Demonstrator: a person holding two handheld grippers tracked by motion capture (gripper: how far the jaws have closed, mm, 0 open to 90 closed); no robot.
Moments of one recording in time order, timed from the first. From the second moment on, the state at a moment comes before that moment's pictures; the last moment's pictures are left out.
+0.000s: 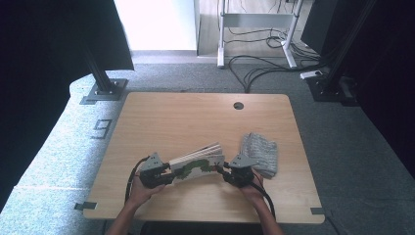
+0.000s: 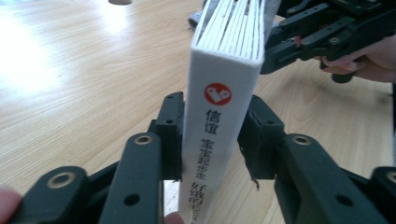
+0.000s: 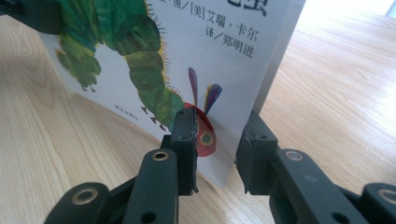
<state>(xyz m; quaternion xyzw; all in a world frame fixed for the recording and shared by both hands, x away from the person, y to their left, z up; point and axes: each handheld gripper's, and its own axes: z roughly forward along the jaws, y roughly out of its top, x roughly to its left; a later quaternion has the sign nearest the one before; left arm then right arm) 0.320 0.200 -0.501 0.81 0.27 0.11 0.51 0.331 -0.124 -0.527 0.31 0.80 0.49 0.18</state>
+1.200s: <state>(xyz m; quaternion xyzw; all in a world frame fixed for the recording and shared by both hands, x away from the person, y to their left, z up) 0.307 0.188 -0.496 0.80 0.28 0.13 0.51 0.366 -0.125 -0.528 0.32 0.77 0.52 0.19</state>
